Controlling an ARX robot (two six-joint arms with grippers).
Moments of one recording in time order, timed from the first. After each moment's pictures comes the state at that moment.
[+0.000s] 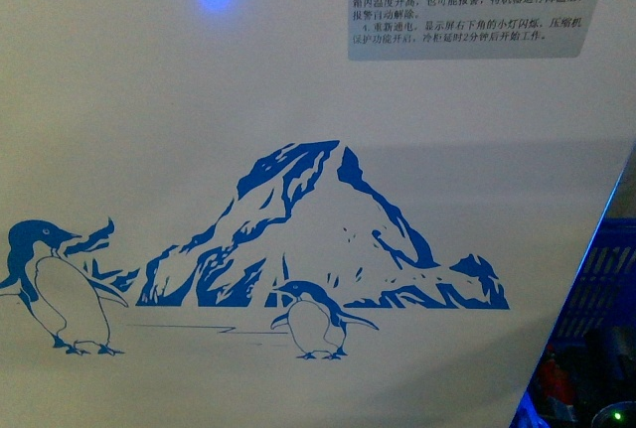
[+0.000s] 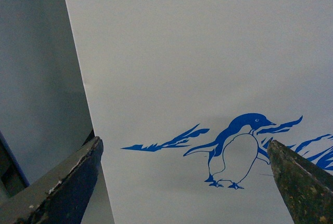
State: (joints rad) left arm 0.00 0.00 0.01 0.00 0.00 0.00; right arm -0.17 3.03 1.58 0.33 0.08 0.04
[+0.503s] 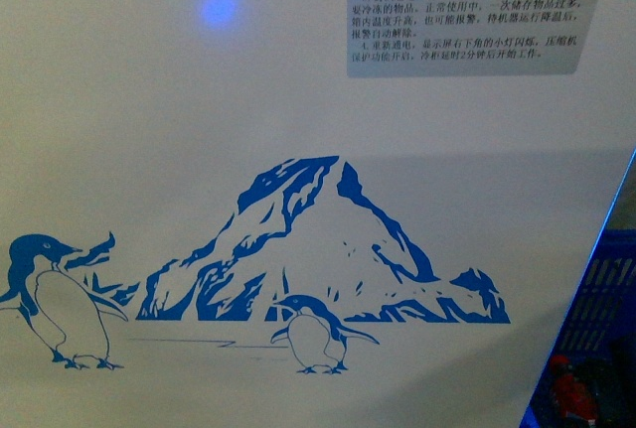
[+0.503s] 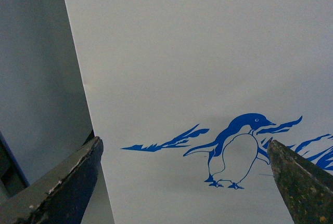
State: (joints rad) left arm 0.00 0.00 0.01 0.00 0.00 0.00; right arm -0.18 2.83 1.33 0.39 0.05 0.05
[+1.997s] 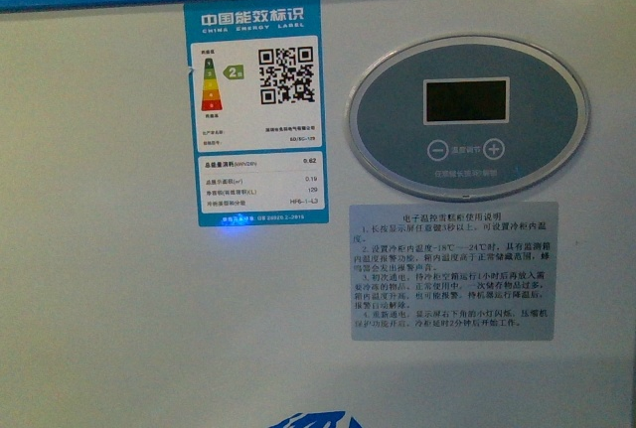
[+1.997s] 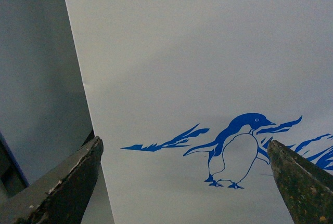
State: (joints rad) left arm 0.00 0.00 0.01 0.00 0.00 0.00; right arm 0.24 0.32 0.36 0.21 0.50 -0.05
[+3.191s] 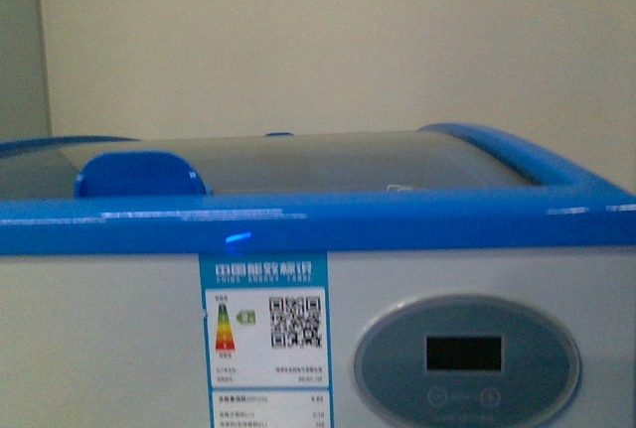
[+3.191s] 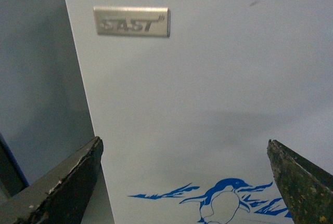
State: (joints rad) left arm 0.00 0.00 0.01 0.00 0.00 0.00; right arm 0.25 0.29 0.30 0.19 0.55 -0.05
